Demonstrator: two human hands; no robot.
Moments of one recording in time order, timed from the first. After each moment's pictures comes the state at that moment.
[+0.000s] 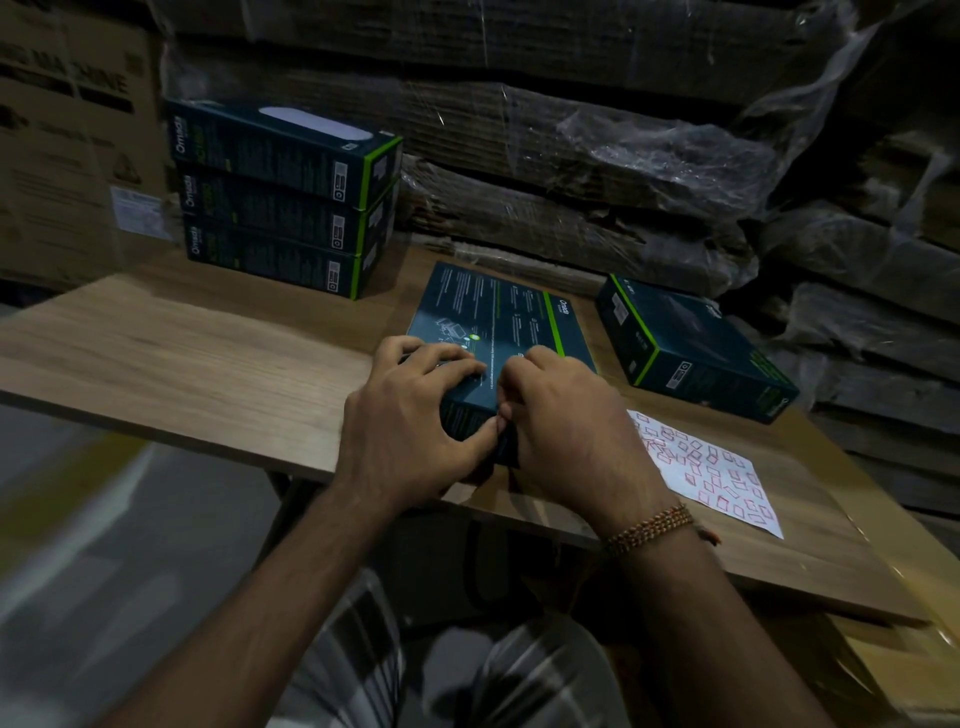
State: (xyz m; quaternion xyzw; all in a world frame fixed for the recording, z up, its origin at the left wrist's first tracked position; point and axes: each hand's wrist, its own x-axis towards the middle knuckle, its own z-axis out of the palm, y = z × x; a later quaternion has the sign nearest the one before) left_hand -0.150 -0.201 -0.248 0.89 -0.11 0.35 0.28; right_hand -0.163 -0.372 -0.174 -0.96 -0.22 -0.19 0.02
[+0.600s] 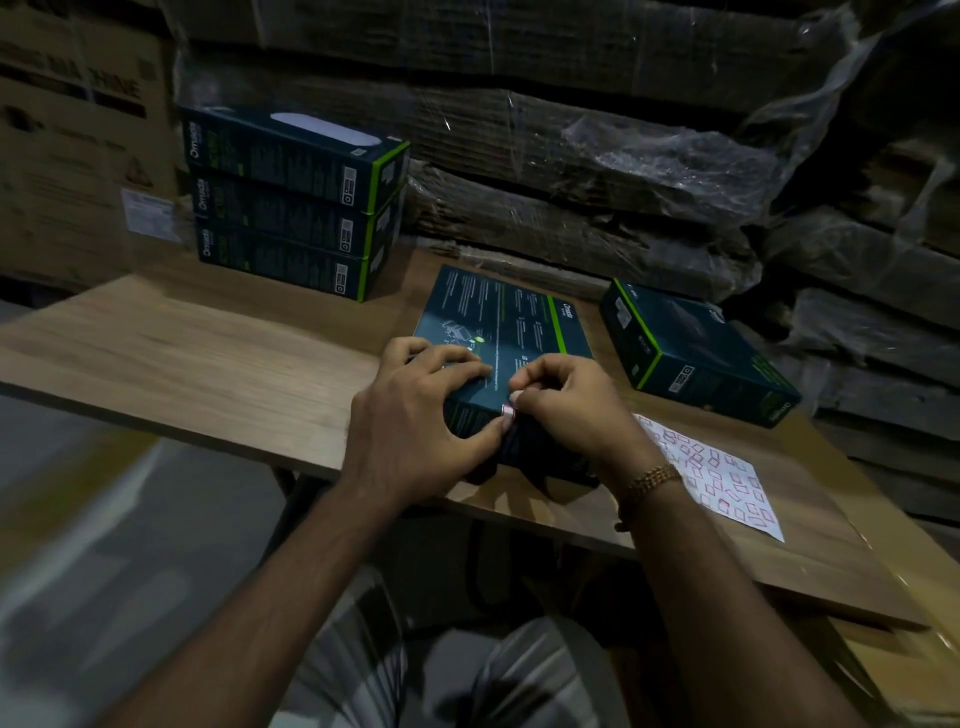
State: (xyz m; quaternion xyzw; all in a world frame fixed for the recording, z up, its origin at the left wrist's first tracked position) left_hand -0.151 -0.200 -0.247 0.88 -0.11 0.35 0.29; right_hand -0.127 -0.386 -0.182 -0.89 -0.08 -0.04 0.44
